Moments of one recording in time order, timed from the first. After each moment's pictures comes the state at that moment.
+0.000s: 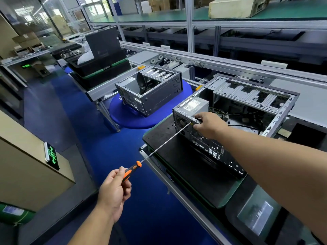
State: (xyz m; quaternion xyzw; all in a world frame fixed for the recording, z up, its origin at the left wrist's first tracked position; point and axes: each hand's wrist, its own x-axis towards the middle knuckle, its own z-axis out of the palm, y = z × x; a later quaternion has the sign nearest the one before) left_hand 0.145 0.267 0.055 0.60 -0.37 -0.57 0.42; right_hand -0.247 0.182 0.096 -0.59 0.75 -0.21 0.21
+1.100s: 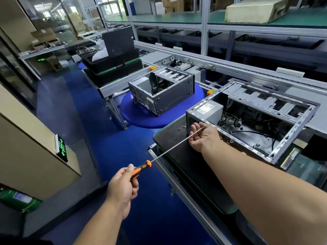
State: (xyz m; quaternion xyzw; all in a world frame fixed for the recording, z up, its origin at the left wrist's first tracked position) left_hand 0.148 0.269 0.065 0.61 -0.35 -0.57 0.43; right_hand -0.151 0.165 0.097 0.15 0.41 -0.65 0.63
